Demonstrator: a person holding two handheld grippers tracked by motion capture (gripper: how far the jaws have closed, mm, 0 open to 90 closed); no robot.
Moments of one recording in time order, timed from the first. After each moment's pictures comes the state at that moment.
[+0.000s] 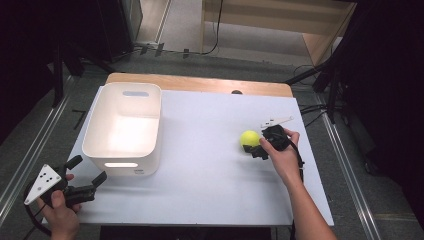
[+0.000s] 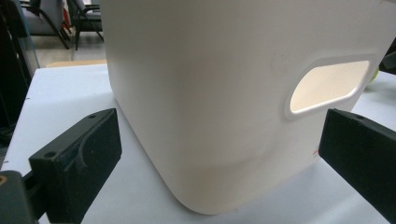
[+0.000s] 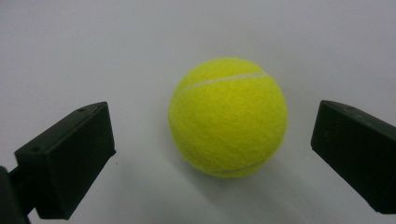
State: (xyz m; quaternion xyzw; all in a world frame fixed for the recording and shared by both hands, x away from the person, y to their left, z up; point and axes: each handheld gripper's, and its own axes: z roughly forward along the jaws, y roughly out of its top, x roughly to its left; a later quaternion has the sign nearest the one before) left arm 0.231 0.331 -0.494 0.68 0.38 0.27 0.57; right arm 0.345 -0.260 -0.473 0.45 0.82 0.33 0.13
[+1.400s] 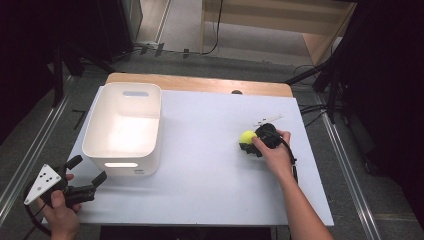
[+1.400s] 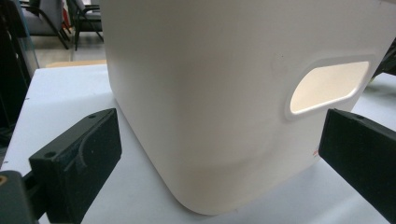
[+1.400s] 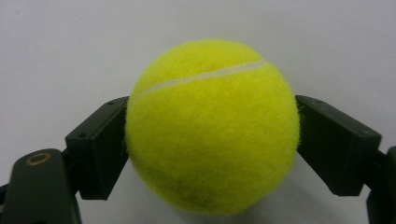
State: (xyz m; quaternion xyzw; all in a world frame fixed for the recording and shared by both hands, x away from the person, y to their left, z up) left arm 0.231 0.332 -0.494 0.68 0.38 0.27 0.57; right arm 0.366 -0.249 -0.498 0.48 0.82 0.28 0.12
